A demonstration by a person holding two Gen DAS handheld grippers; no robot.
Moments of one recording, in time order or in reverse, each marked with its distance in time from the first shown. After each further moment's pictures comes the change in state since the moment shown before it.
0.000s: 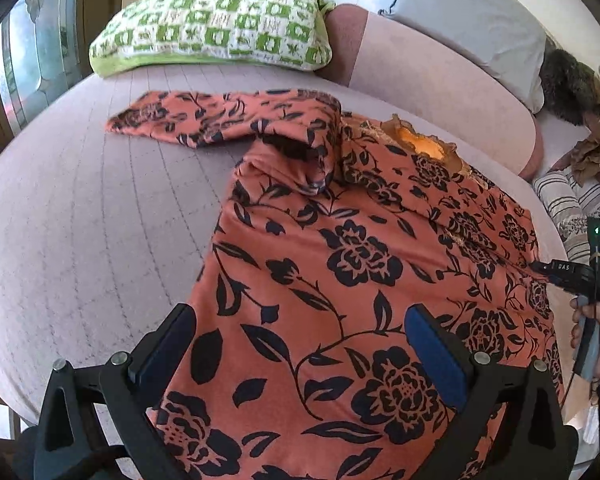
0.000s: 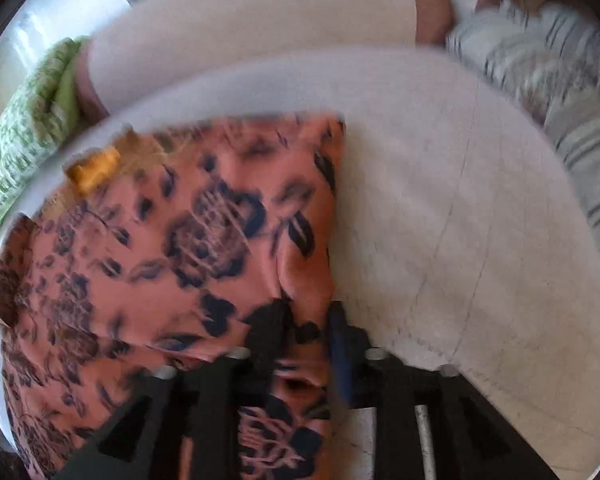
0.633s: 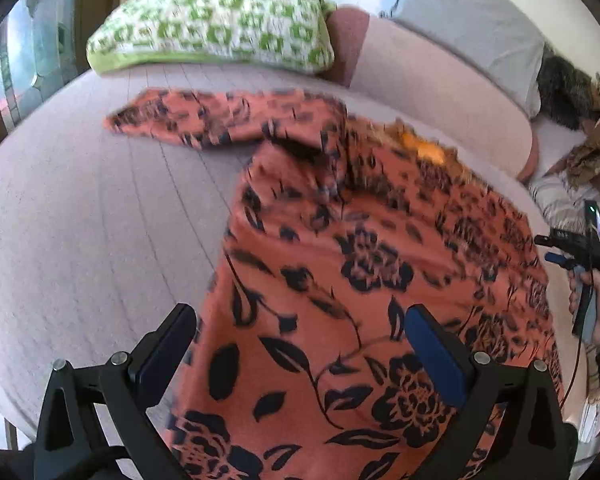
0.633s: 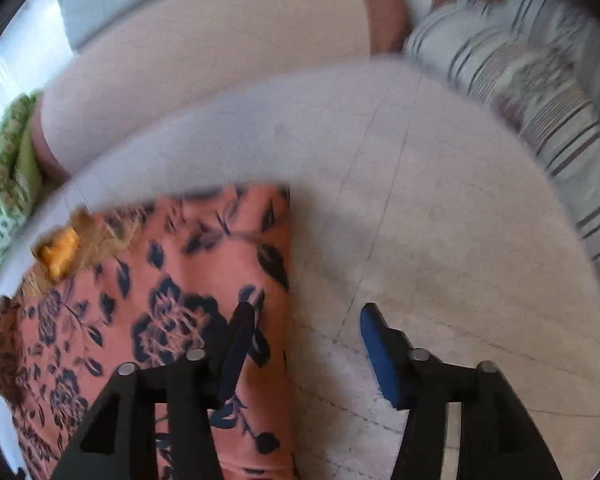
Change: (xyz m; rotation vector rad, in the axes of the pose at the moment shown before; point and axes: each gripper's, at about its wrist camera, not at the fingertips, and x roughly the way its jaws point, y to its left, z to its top) left arm 0.000 0.018 0.007 -0.011 -0.038 -0.034; right arm -0.015 -0.015 0.054 0.102 -0.128 -0.086
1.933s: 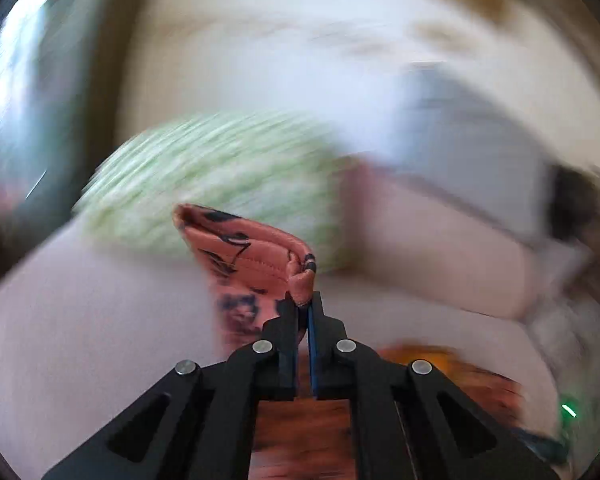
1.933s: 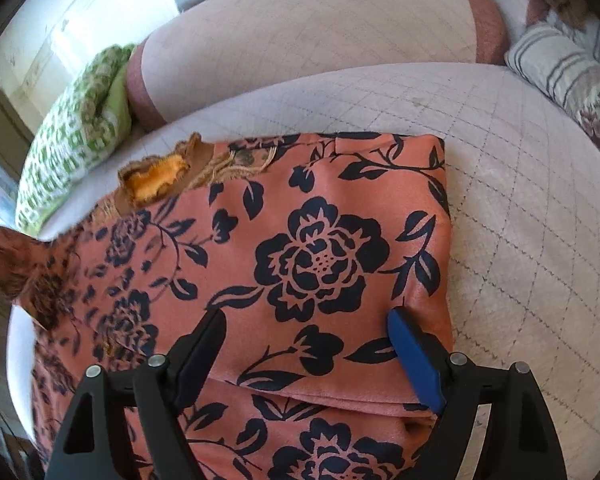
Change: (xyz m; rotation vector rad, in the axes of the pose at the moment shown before) left arm -0.046 -0.045 0.205 0.075 -0.421 -0.080; right arm -0.003 0.060 -0.055 -0.151 0.053 0.254
